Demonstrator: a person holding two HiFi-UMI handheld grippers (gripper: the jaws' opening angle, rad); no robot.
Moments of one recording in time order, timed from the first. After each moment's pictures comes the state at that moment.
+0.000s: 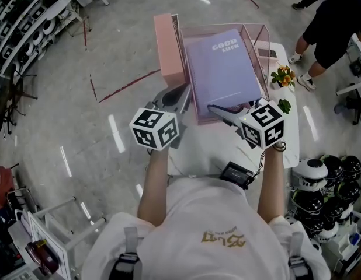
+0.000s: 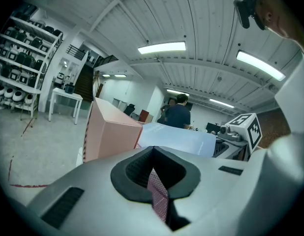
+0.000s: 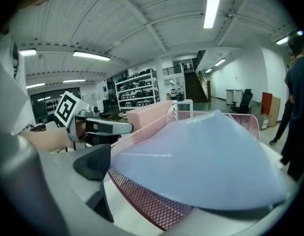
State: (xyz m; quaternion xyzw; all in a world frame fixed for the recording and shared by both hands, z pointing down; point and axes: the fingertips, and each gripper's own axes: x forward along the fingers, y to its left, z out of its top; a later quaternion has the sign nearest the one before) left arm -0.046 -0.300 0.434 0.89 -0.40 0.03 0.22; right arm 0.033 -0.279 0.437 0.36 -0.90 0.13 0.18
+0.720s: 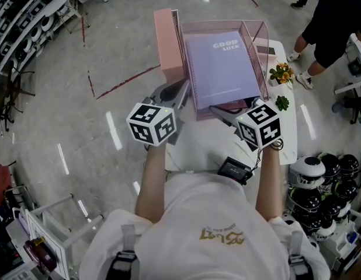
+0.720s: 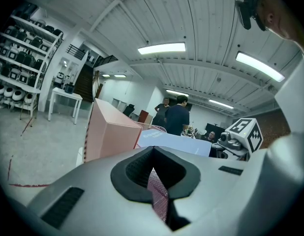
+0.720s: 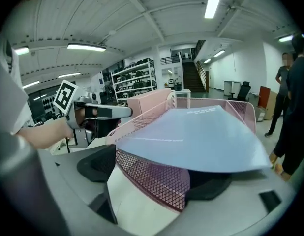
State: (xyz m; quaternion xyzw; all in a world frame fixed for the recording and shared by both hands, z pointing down) left arm -0.054 -0.295 0.428 0.89 -0.39 0.03 0.22; right arm 0.034 -0.258 0.459 0.36 -0.89 0.17 0.23
